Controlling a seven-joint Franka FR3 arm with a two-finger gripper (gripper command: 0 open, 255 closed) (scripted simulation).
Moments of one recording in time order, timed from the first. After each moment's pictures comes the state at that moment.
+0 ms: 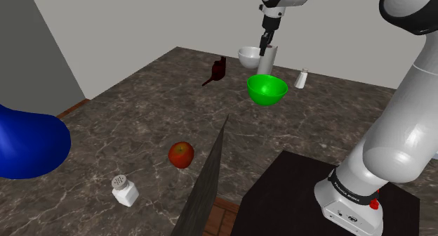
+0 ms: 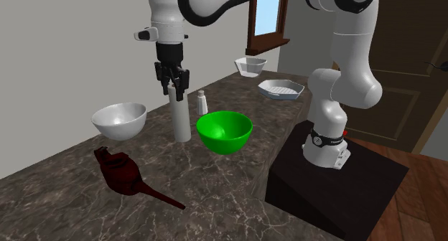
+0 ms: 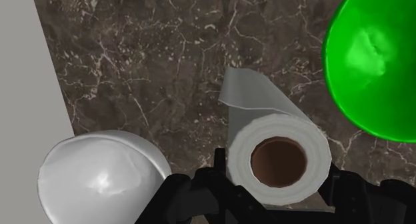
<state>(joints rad) -0.04 0.12 -0.38 -1.76 0.03 1.93 -0.72</state>
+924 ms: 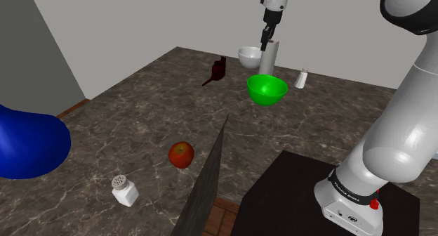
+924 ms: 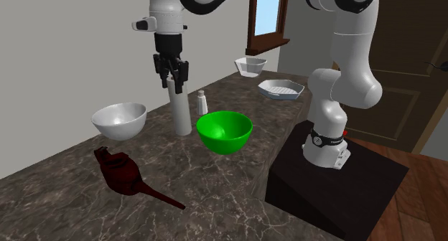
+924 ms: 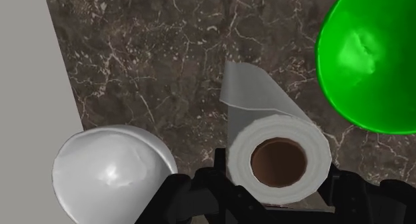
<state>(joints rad) -0.04 0.12 -0.38 -1.70 0.03 1.87 -0.72</state>
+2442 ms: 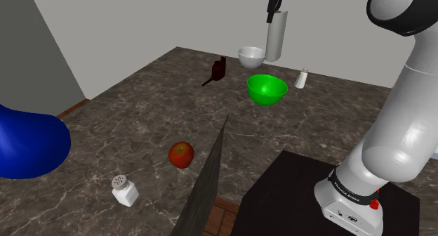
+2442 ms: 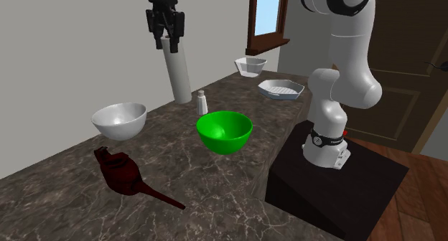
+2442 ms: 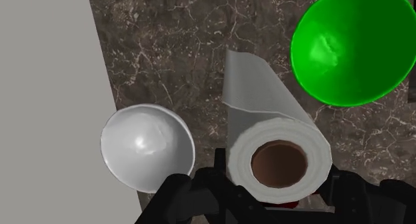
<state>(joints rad) -0.06 0.18 -0.39 -1.31 0.05 1.53 -0.74</state>
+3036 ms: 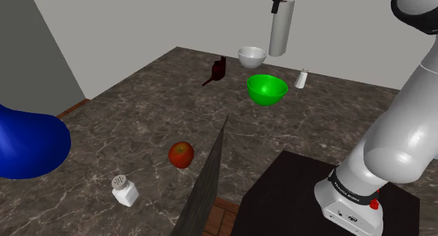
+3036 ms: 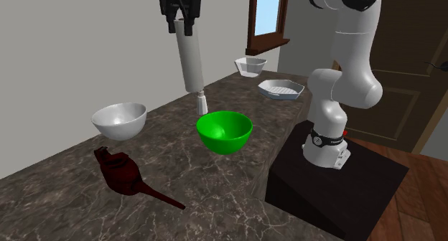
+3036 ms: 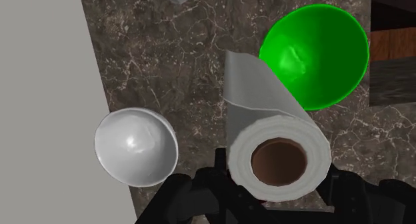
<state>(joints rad) -0.02 0.07 -0.37 -1.32 0.01 1.44 -0.68</state>
